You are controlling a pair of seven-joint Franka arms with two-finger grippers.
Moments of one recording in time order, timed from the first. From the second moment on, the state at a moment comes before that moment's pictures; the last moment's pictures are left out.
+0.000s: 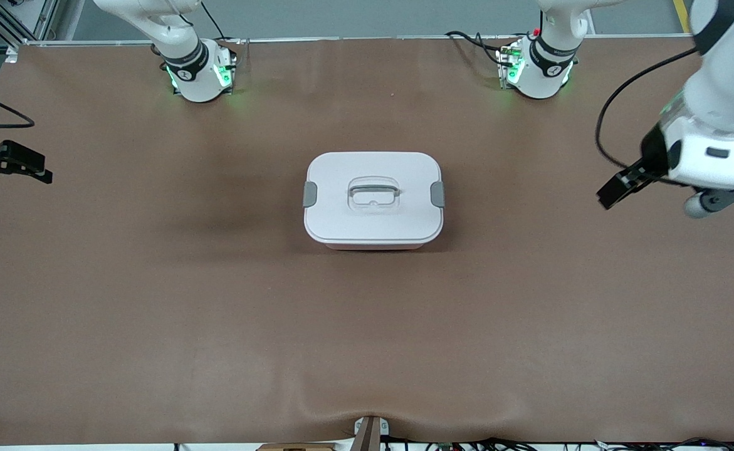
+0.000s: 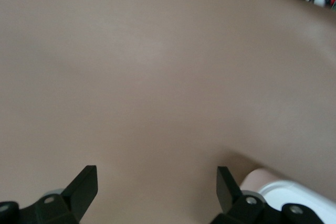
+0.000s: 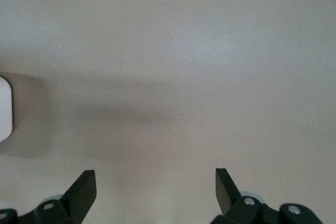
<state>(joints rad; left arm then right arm) 0.12 0.11 -0.36 -1.43 0.13 1.54 -0.66 0.00 0.06 -0.10 -1.53 0.02 1.54 -0.22</state>
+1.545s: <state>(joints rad) -0.06 -0.14 -0.06 -1.65 0.01 1.53 -0.23 0.00 0.06 -0.10 -1.53 0.02 1.52 -0.14</state>
